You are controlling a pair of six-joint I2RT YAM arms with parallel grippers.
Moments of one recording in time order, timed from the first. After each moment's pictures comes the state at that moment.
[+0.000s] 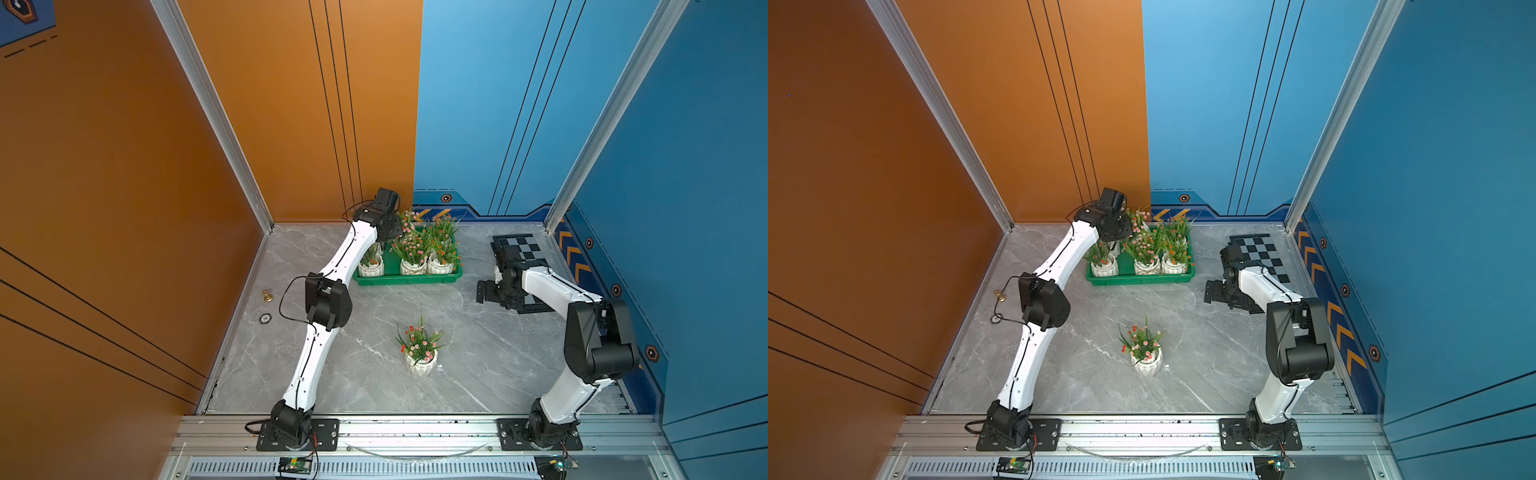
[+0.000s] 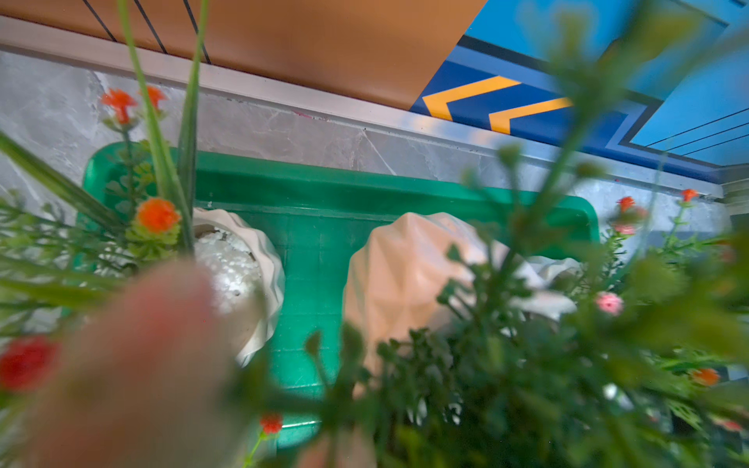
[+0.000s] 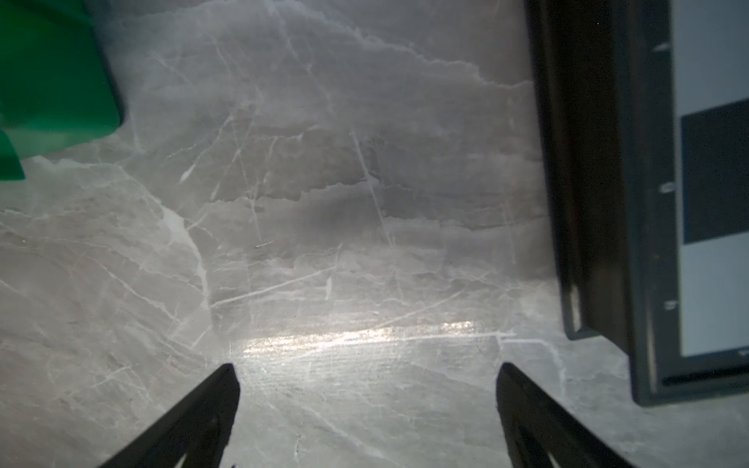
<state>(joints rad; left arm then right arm) -0.39 2.54 2.62 -0.97 -0.04 -0.54 0.13 1.73 1.17 -0.75 -0.01 0.31</state>
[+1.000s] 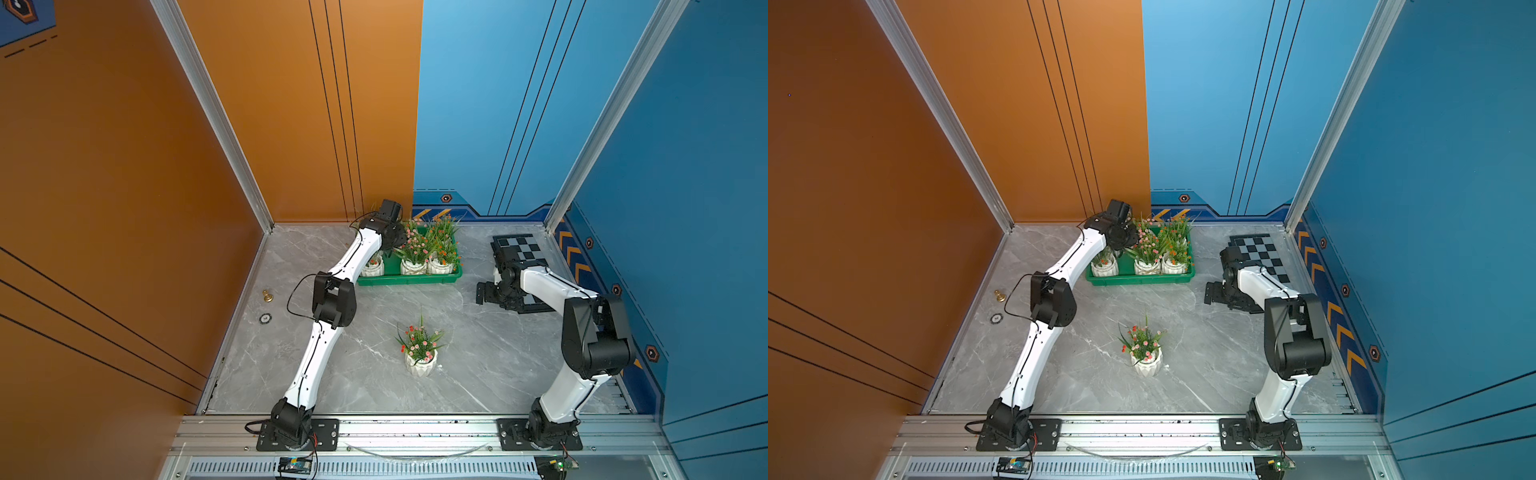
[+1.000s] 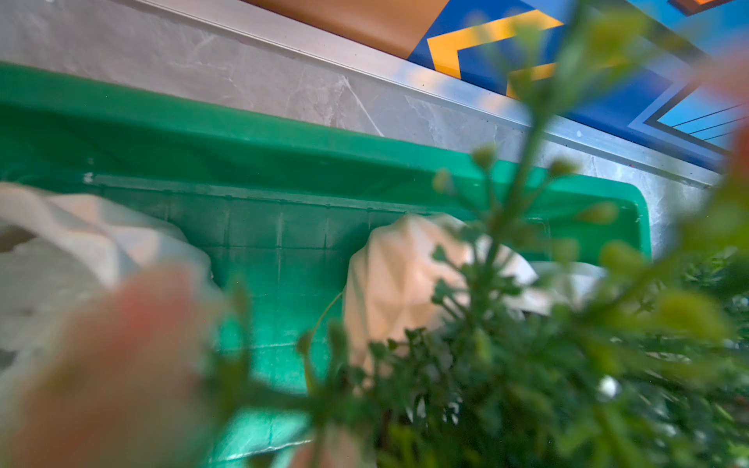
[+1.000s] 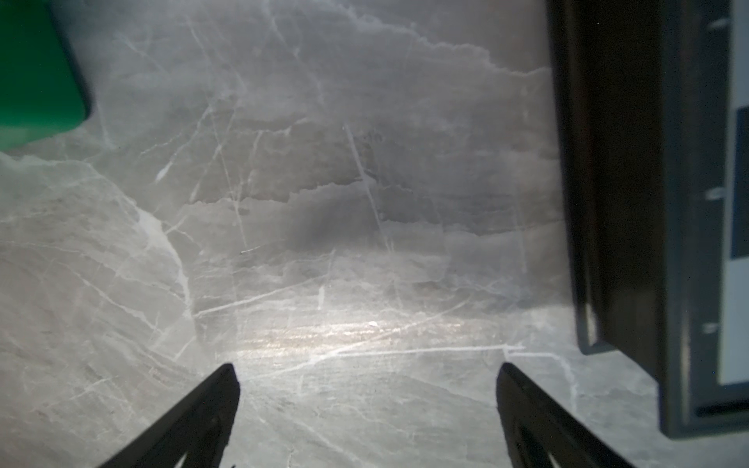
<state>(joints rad) -0.39 2.65 2.62 -0.86 0.05 -0.60 0.12 1.76 1.17 -0.74 -0.02 0.30</state>
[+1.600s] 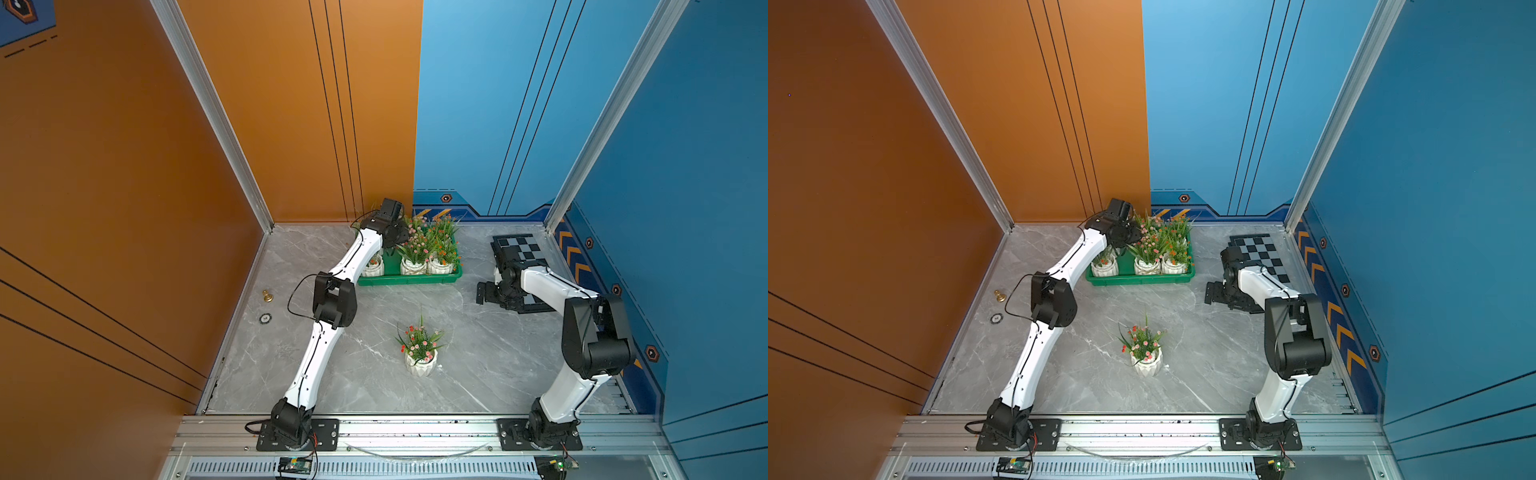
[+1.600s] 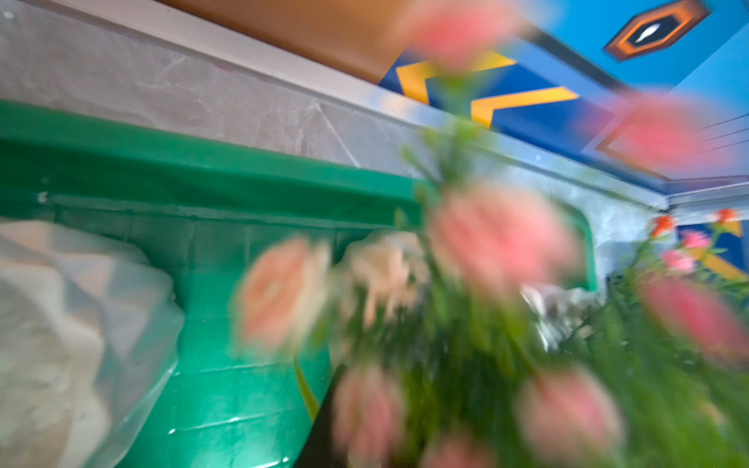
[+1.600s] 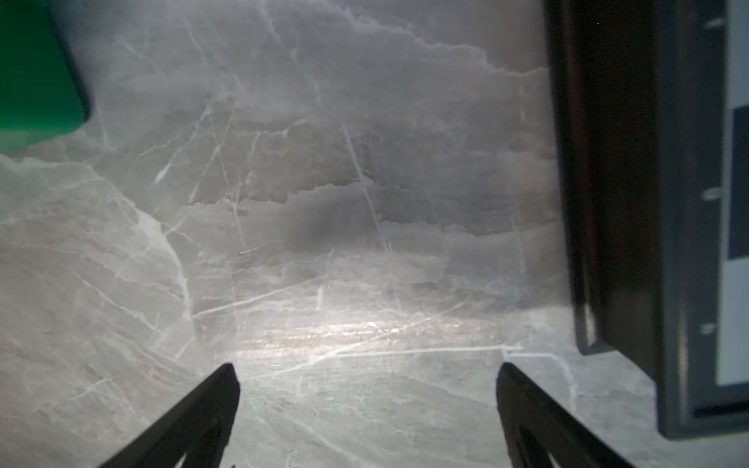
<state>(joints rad) -0.40 2.65 2.62 -0.78 0.08 -0.64 0.12 1.76 1.17 -0.74 -0.03 0.30</state>
